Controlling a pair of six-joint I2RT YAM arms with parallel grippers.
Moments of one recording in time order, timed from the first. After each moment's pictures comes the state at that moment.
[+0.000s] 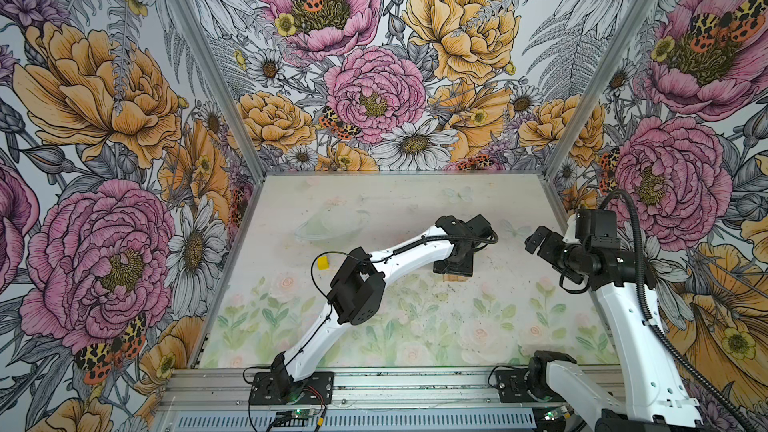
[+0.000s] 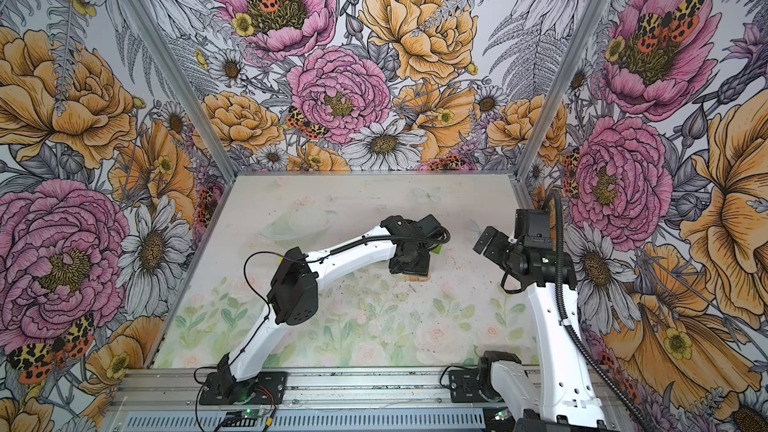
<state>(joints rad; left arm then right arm) -1.02 2.34 2.18 -1.16 -0.07 -0.82 -0.14 0.96 1.11 -1.07 -0.10 0.49</state>
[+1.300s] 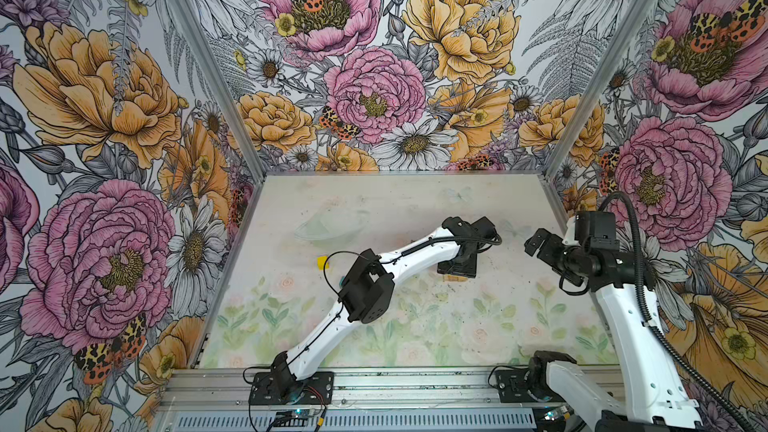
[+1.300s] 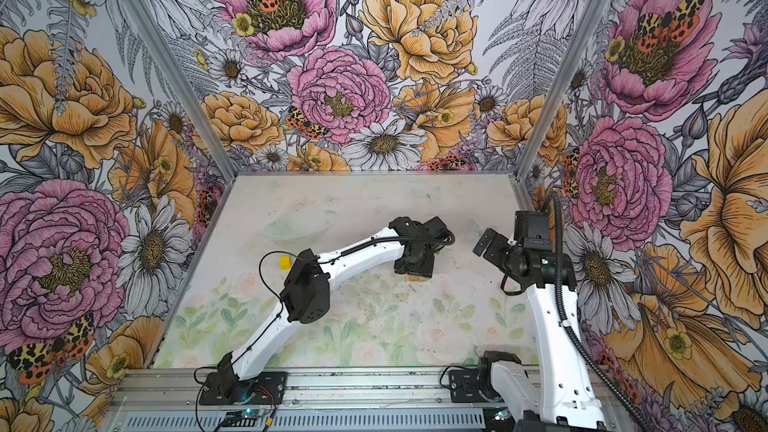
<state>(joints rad) -1.02 2.45 2.32 -1.21 -0.06 -0.81 -0.14 0.96 1.10 -1.08 -0.10 0.48</state>
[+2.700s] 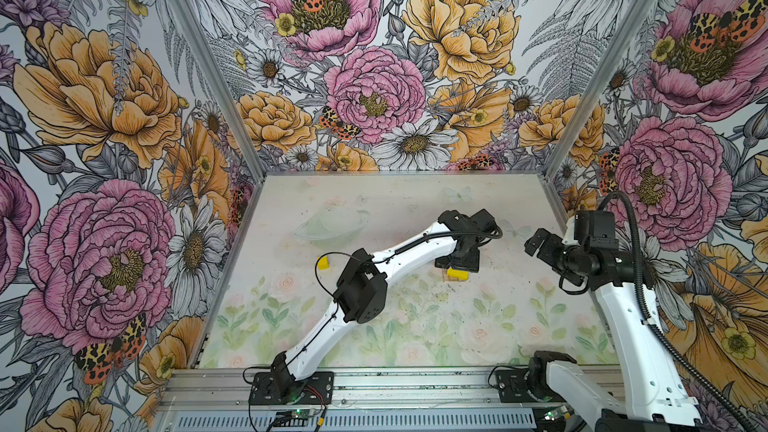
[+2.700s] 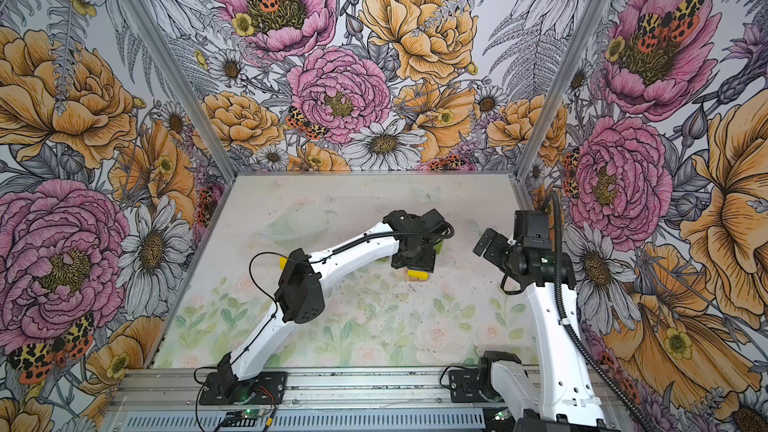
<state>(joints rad) -1.01 2.36 2.34 -1.24 -0.07 -0.78 -0.14 0.97 1.10 -1.08 -0.10 0.48</state>
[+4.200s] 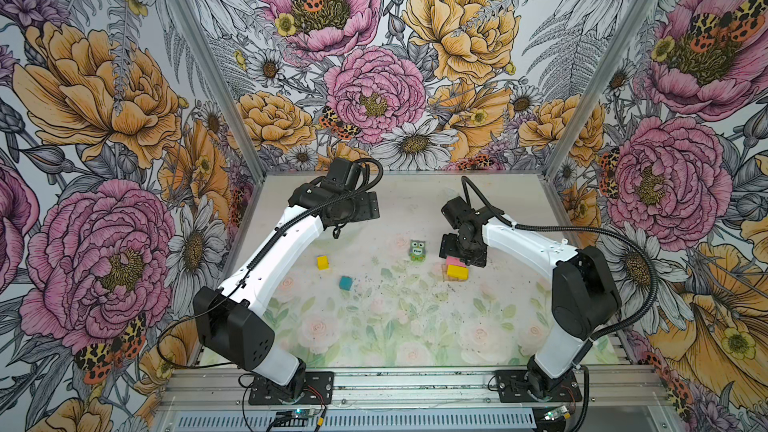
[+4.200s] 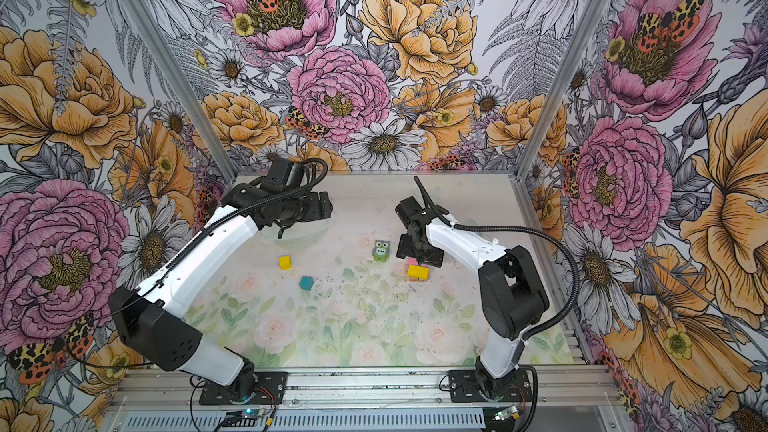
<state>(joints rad) -0.45 1.54 1.58 -0.94 -0.05 -0.52 0.50 1.75 1.33 -0.98 0.07 0.73</state>
